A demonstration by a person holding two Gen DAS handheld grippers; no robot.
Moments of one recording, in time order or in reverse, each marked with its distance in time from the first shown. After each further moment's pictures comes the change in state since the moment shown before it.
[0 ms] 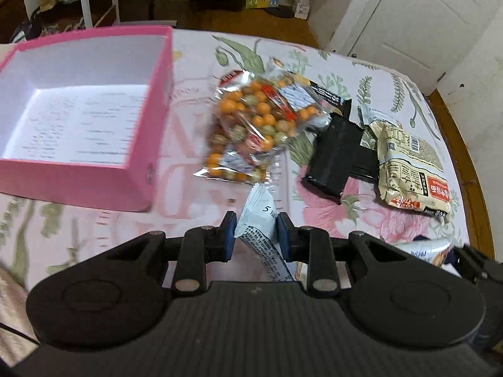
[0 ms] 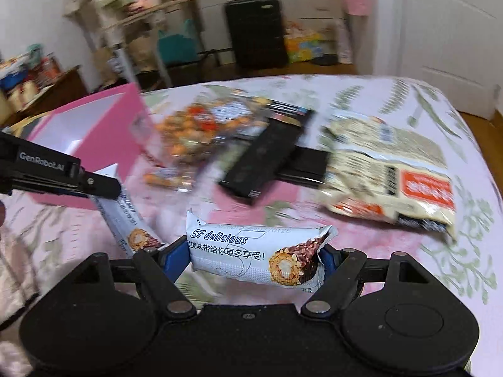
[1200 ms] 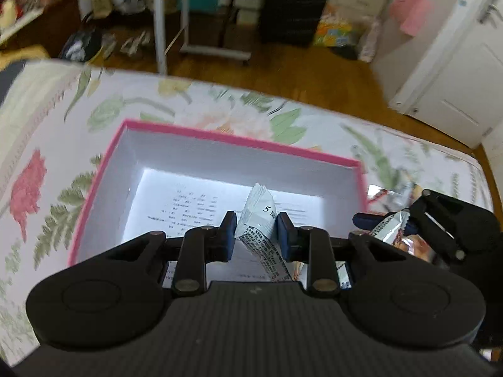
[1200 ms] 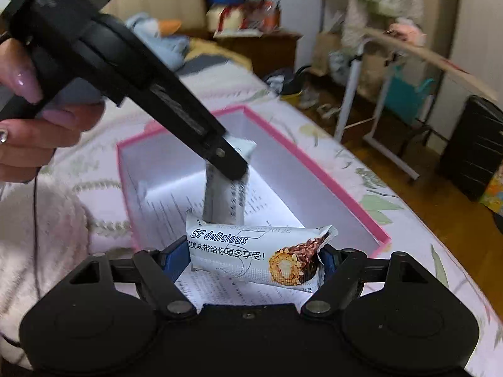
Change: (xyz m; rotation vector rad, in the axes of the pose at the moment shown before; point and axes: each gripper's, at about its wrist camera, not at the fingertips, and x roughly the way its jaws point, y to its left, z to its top) left arm -0.015 0.205 0.149 -0.142 -0.060 0.124; right arm 0.133 0.226 0.175 -0.785 0.024 0.457
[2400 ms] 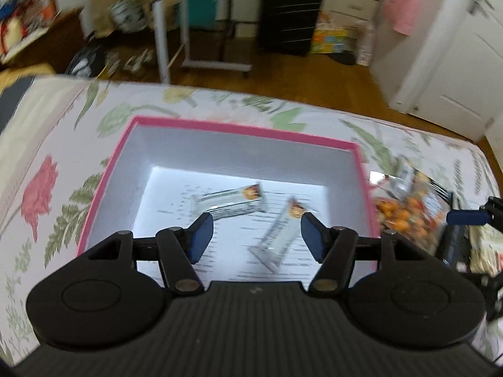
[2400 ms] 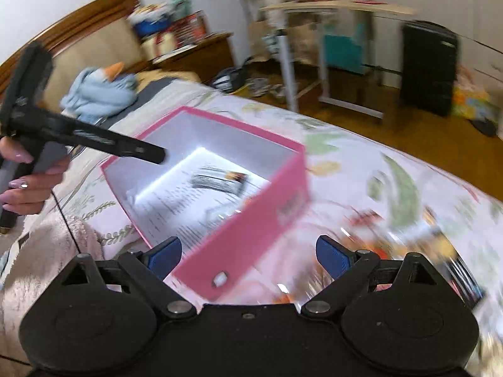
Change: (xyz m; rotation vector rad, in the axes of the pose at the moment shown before) left arm -0.034 -0.017 -0.040 0.108 -0.085 0.018; right arm -0.104 -0.034 -0.100 0.403 -0.065 -0.025
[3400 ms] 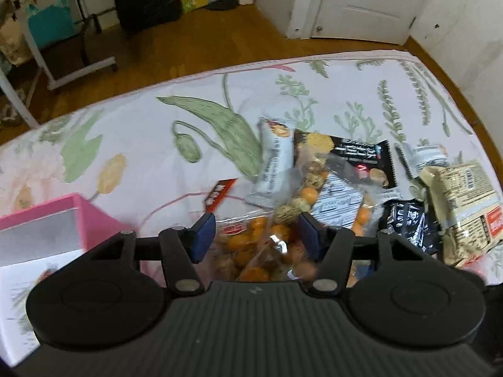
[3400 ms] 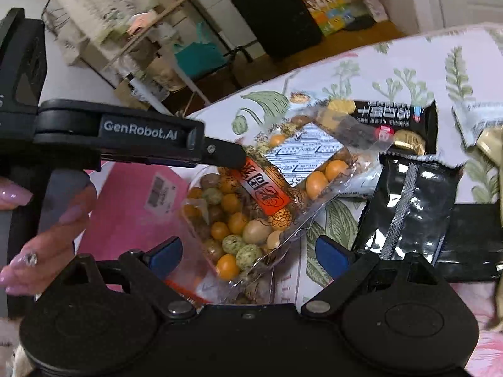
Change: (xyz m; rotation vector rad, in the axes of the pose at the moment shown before) left arm 0.158 -0.209 0.029 0.358 0.184 -0.249; right arm 0.069 -0.096 -0.085 0.635 -0.143 -0.156
